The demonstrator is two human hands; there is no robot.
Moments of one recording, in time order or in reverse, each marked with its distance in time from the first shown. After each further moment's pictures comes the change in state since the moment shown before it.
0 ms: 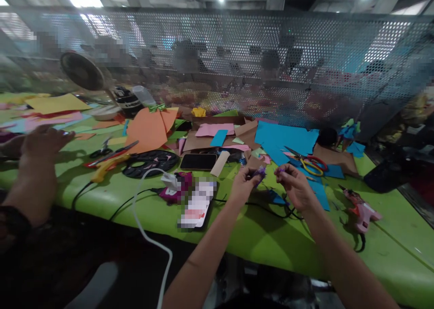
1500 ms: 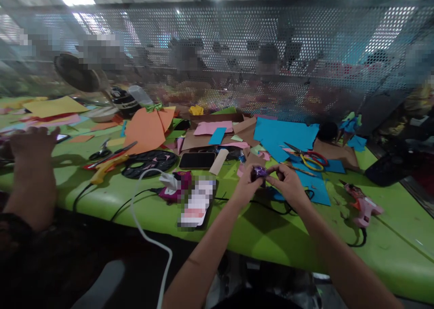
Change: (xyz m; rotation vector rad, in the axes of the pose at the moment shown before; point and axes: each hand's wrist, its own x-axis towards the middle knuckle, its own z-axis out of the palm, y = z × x) left_hand -0.004 -0.003 0.005 -0.005 -0.201 0.068; right_hand 0.002 0.017 0.001 -0.725 0.012 -0.208
